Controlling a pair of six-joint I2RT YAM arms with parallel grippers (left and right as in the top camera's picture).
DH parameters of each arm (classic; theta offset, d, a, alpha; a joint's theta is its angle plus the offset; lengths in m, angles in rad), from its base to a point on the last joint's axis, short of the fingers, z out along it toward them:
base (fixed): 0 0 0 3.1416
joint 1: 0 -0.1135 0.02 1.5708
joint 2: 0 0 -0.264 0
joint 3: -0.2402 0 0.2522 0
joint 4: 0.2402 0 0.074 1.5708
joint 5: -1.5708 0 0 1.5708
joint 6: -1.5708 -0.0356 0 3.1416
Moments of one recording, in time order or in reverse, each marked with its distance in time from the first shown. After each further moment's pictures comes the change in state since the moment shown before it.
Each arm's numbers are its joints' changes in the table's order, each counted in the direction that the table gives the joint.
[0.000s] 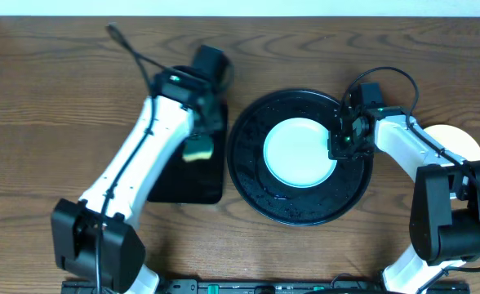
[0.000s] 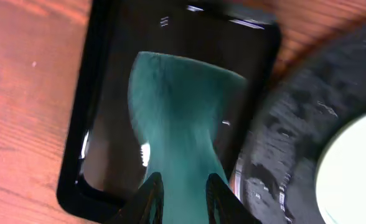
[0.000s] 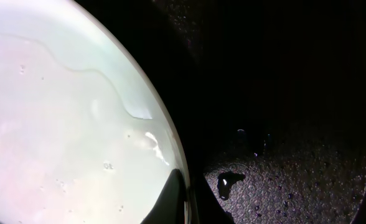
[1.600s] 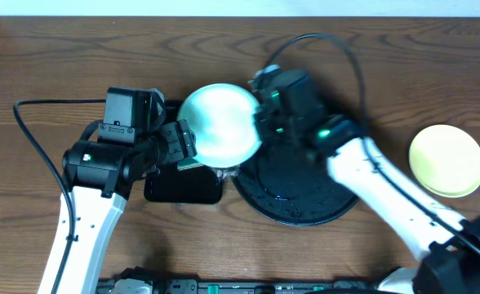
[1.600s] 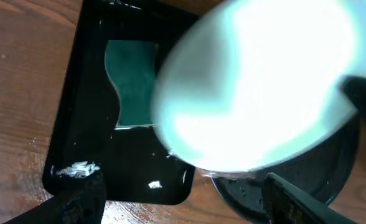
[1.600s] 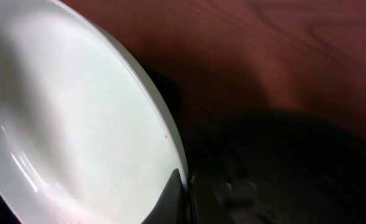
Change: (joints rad) left arm -0.189 -0.521 0.304 -0.129 -0.320 -0.159; right arm -0.505 -0.223 -0.156 -0.296 -0.143 0.004
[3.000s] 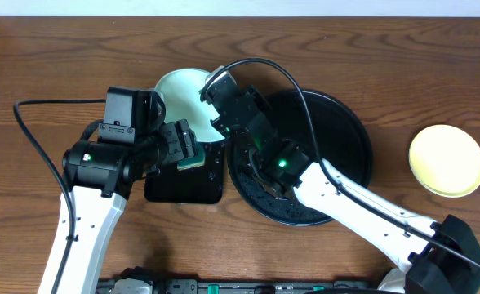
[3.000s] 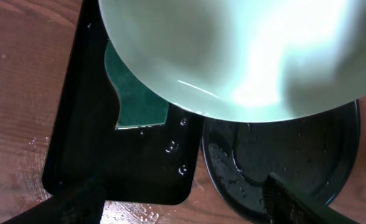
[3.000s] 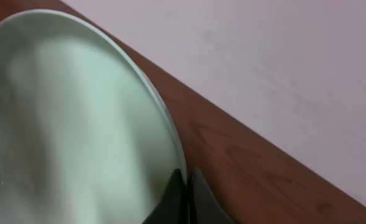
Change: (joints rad) left arm 0.000 0.000 0.000 0.000 0.000 0.000; right arm -0.239 0.031 0.000 -0.386 -0.511 0.334
